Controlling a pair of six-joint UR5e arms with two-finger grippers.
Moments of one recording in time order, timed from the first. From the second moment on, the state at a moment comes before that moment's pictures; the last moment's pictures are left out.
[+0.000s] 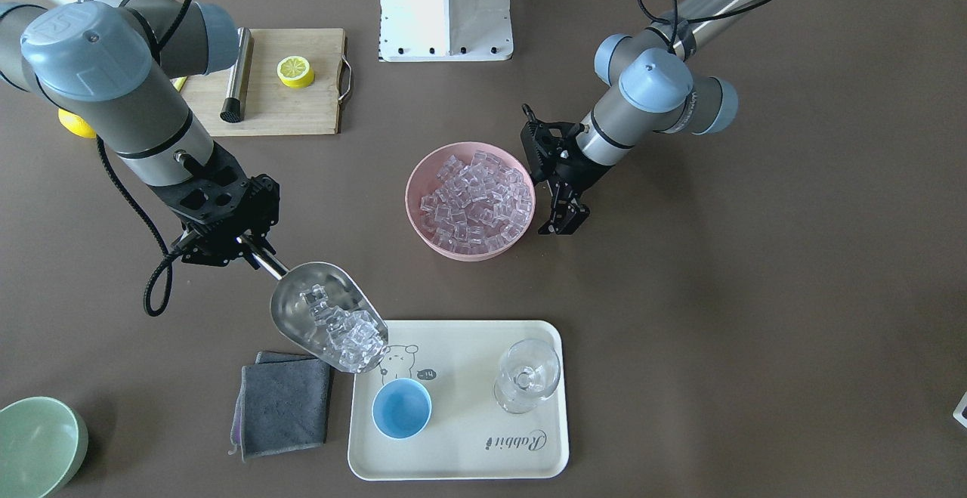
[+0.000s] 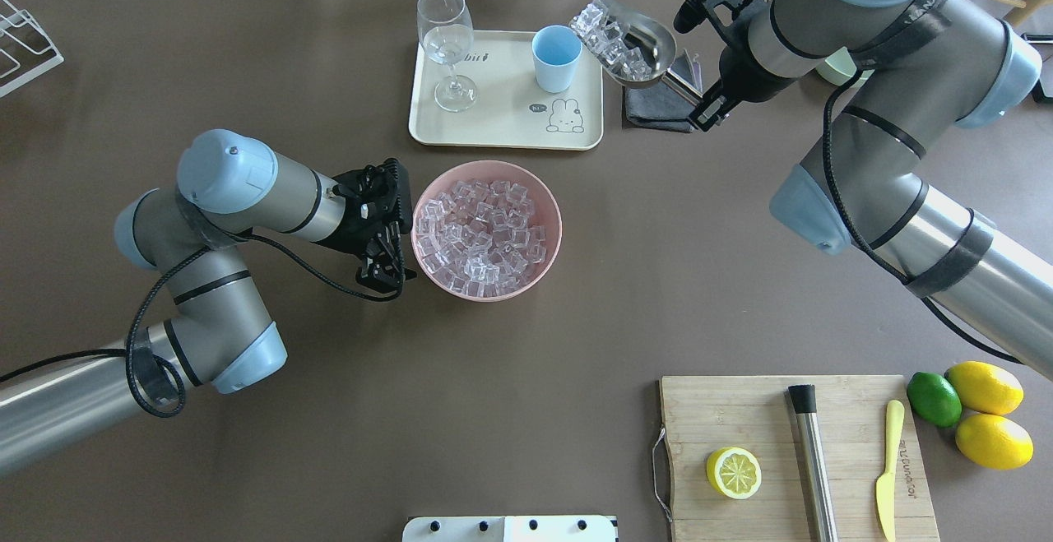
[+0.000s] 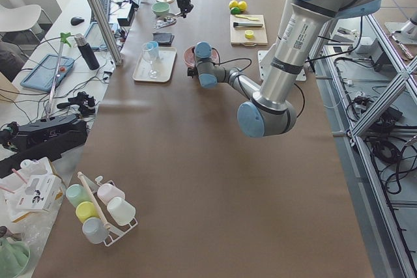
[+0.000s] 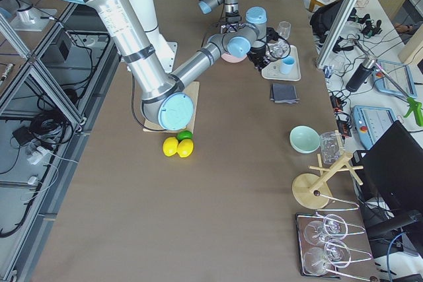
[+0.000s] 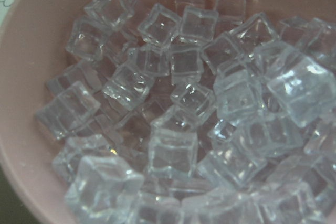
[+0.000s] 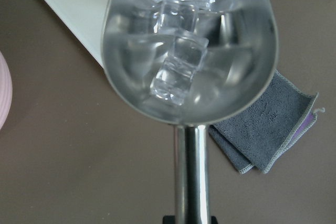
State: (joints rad) left arm -0.62 -2.06 -1.49 -2.33 -2.03 0.10; right arm 0.89 -1.03 1.69 -1.40 2.07 0.18
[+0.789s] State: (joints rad) left arm -0.75 -1.94 -1.58 -2.27 -2.21 0.11; right arm 0.90 -0.85 1.42 -1.55 2.07 0.07
